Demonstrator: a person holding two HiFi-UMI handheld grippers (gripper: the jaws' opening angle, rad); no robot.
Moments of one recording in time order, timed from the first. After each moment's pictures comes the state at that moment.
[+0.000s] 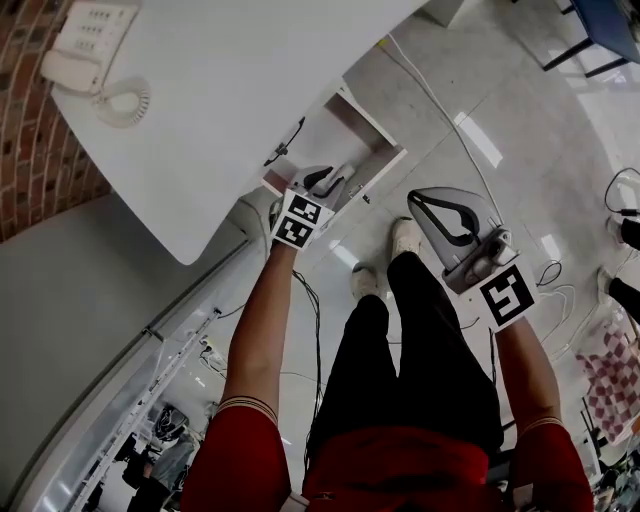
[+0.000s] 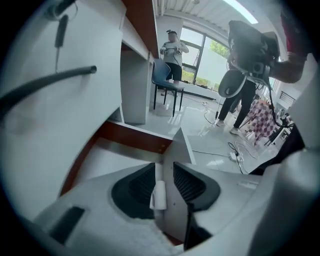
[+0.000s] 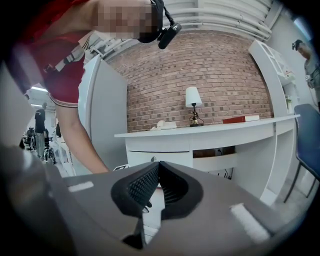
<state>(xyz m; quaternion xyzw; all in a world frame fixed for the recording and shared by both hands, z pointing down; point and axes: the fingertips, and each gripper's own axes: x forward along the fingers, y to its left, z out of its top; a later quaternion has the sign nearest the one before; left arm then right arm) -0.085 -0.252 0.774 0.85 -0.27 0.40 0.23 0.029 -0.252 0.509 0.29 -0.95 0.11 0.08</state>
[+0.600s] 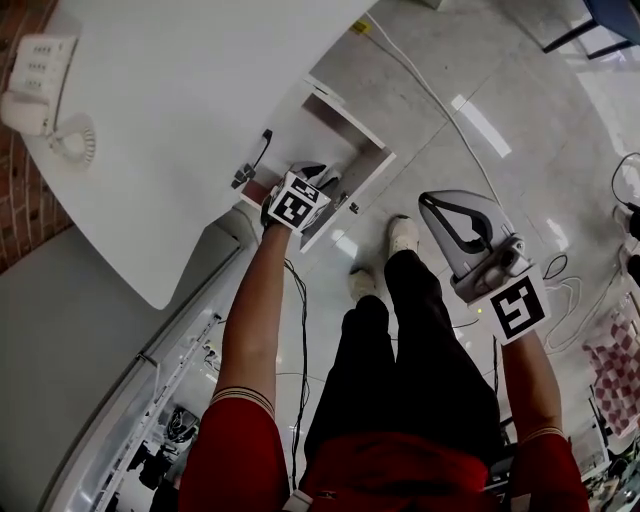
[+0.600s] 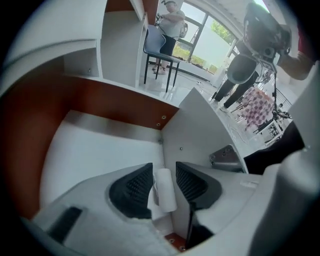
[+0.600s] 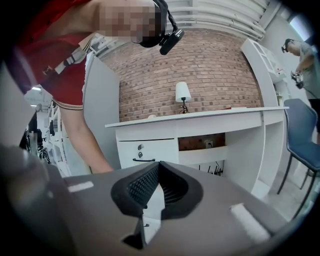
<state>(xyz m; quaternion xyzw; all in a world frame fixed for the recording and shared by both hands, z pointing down) -0.076 -0.257 0.881 0.80 -0.17 0.50 0.28 0.072 -0.273 0.559 0.32 -0.93 0.12 0.09</state>
